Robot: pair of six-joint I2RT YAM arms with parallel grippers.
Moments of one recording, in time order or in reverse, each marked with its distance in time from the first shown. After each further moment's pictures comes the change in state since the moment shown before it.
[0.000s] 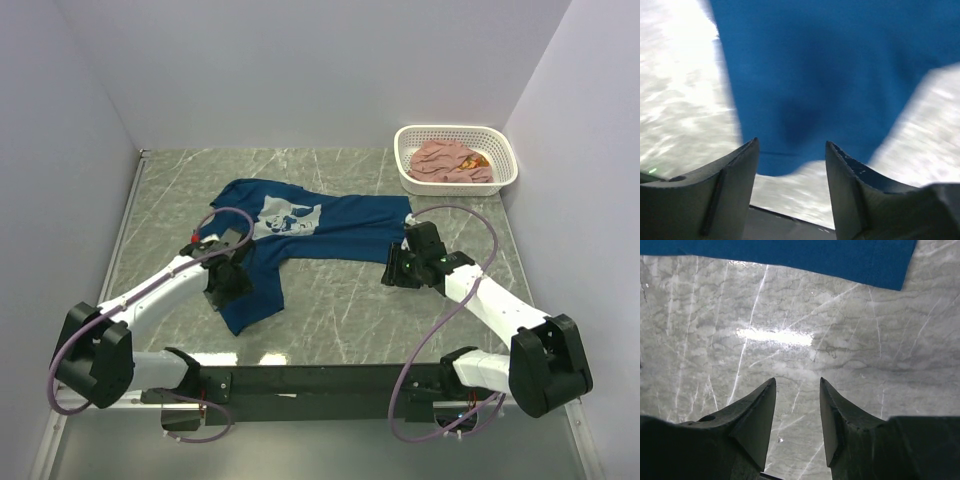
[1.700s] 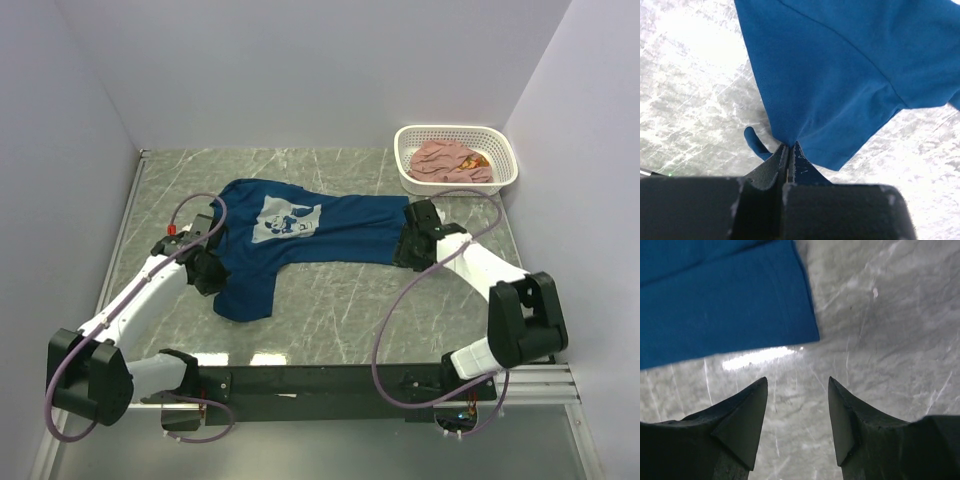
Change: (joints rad) left arm 0.214 -0.098 0.024 -0.035 0.052 0.126; right arm -0.090 0.229 0.193 -0.105 0.228 0.127
